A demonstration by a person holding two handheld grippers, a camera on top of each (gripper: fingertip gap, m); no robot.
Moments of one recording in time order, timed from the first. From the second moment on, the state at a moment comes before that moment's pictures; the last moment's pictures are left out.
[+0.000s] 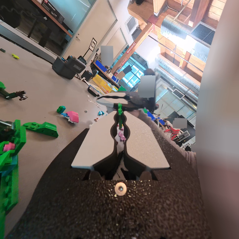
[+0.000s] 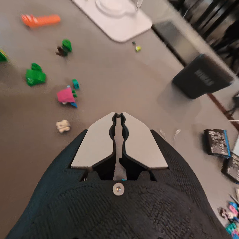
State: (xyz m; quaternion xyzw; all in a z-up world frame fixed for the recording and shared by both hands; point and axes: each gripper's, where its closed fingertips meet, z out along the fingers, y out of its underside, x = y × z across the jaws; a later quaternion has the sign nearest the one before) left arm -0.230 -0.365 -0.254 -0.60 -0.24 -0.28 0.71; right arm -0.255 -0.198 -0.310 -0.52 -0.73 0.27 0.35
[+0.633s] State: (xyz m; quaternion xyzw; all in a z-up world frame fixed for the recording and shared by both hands) left arm -0.236 -0.367 -0.252 -0.56 -0.27 -0.31 0.72; right arm -0.251 -0.244 -0.290 -0.43 -0.76 0.31 0.38
